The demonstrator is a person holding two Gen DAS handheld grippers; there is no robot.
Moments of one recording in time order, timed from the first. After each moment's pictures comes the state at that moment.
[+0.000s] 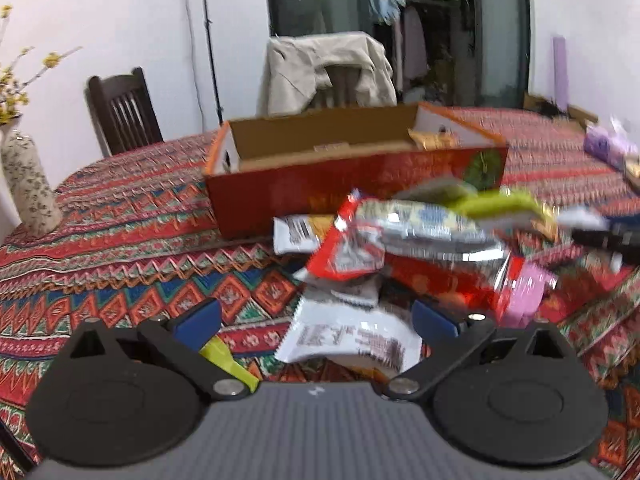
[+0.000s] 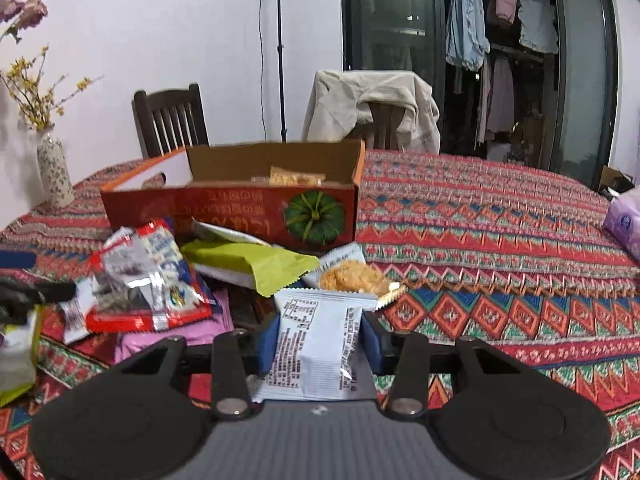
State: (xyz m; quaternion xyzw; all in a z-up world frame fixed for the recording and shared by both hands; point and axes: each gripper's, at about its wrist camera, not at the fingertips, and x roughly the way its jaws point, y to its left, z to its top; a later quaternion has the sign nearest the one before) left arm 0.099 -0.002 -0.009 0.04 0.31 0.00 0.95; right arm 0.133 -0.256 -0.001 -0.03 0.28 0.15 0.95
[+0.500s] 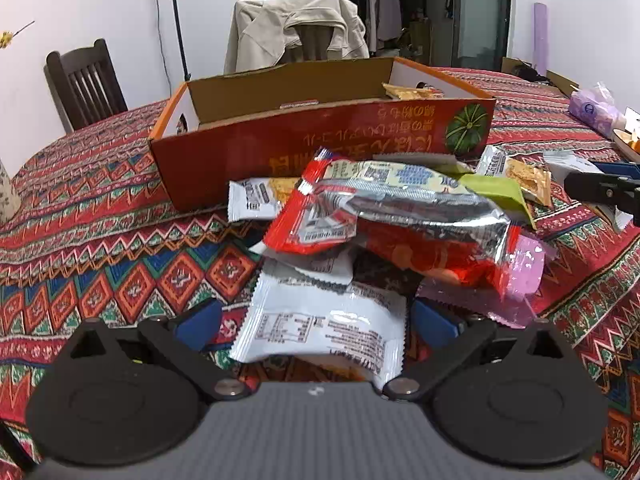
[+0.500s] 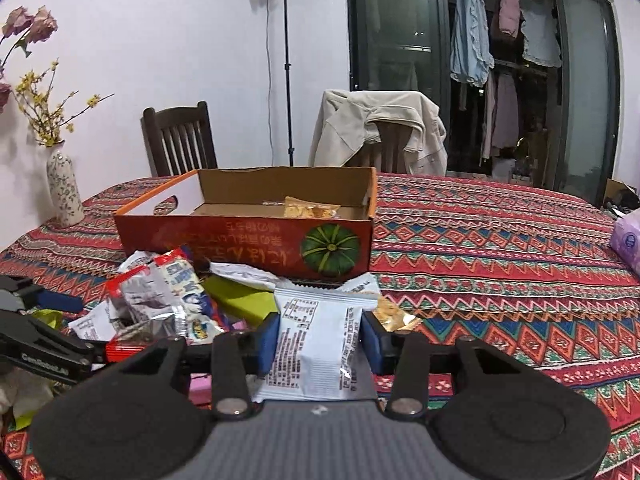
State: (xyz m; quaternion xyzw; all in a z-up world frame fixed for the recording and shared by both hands) left arm 0.124 -0.009 -0.029 0.04 0.37 -0.04 0.93; right arm 0.134 -0.244 0.009 -0.03 0.26 0.17 0.95
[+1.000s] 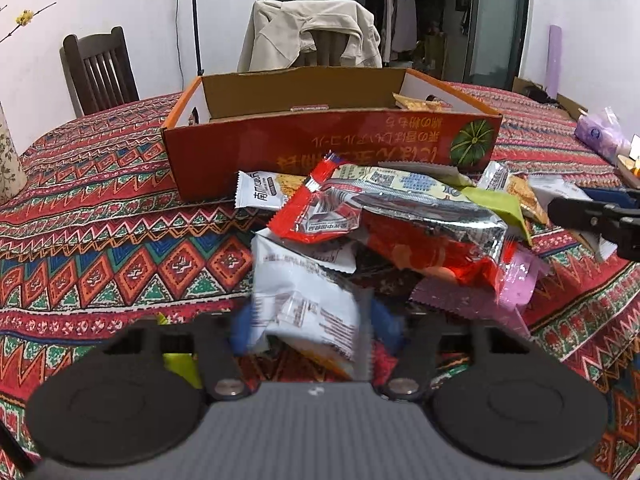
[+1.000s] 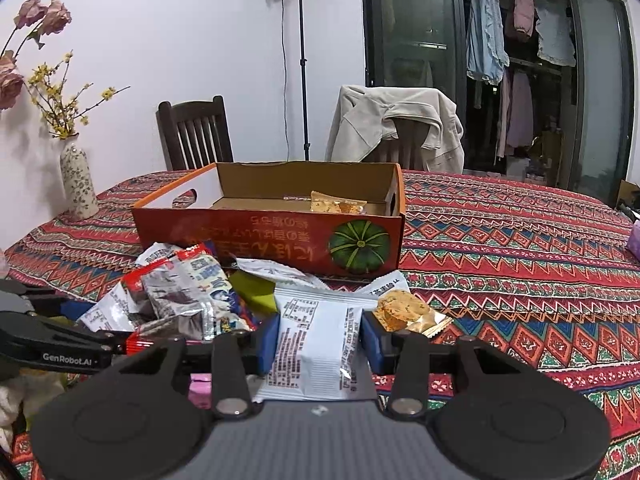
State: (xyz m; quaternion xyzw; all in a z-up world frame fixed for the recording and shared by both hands) left arm 0.116 -0.008 -0.025 0.00 0.35 -0.02 0.93; right arm 0.133 -0.230 0.006 -0.03 0.26 0.19 0.95
